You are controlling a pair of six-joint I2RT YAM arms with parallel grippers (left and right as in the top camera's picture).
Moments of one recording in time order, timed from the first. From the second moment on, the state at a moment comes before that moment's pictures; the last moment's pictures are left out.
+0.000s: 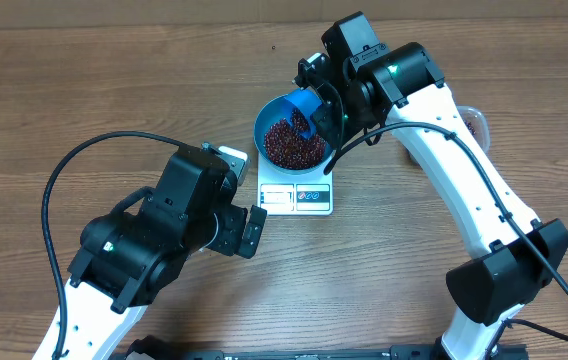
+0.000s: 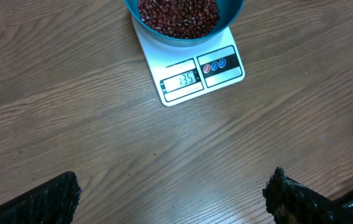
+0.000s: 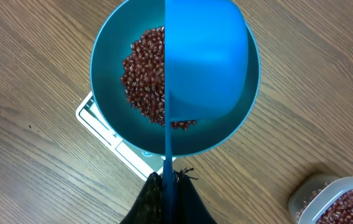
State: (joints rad) left arm -0.54 1.11 1.29 -1.18 -0.01 -0.19; right arm 0.47 1.91 1.97 -1.29 -0.12 -0.24
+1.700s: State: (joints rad) left arm -0.54 1.11 1.29 -1.18 -0.01 -0.19; right arm 0.43 1.91 1.97 -1.30 -0.19 -0.24
